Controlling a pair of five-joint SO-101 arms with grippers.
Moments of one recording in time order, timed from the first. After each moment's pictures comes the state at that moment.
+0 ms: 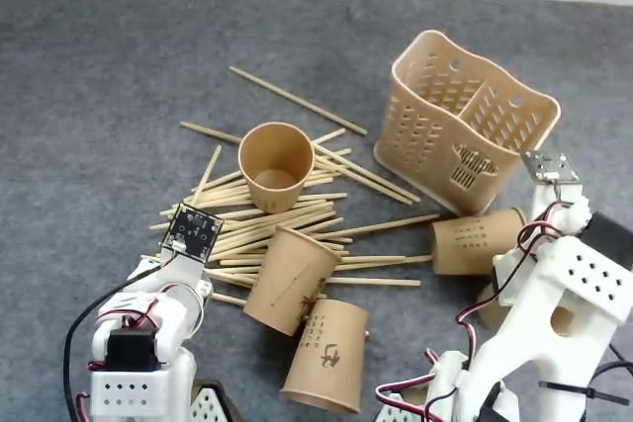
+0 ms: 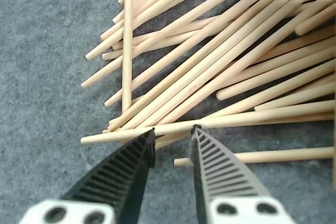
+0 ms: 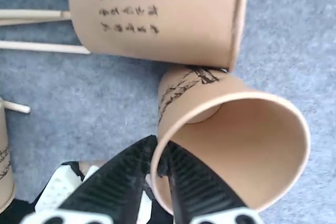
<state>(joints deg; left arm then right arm) -6.7 -102.6 94.2 73.2 -17.8 28.7 -36.3 33.6 93.8 39.5</state>
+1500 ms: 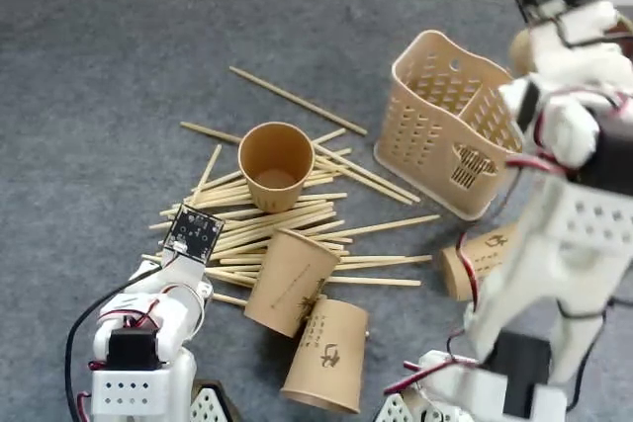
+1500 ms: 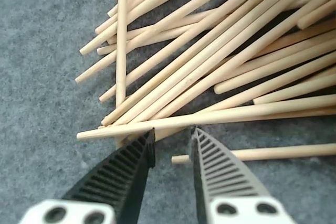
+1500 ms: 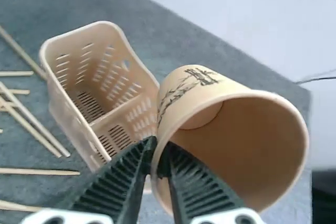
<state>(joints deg) -6.7 -102.6 95.3 73.2 -17.8 6.9 -9.6 -39.8 95.6 39.1</state>
